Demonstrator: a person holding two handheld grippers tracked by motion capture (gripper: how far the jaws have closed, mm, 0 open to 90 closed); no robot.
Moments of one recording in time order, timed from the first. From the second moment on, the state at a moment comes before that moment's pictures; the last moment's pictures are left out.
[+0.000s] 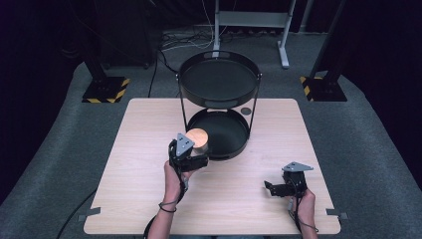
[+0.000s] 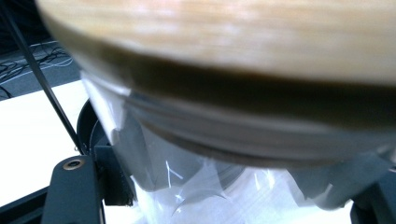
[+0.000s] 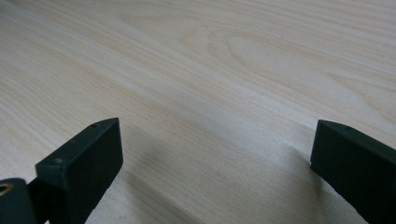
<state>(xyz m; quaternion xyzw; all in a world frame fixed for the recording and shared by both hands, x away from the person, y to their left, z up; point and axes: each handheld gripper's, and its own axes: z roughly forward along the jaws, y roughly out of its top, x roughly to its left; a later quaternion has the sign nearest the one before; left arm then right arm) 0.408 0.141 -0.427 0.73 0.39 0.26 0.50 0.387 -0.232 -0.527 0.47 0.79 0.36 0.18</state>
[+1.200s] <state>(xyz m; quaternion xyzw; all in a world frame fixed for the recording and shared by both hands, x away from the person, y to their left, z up) 0.438 0.135 -0.414 0.73 0.39 0.25 0.50 0.387 -0.231 -0.527 0.47 0.79 0.36 0.18</state>
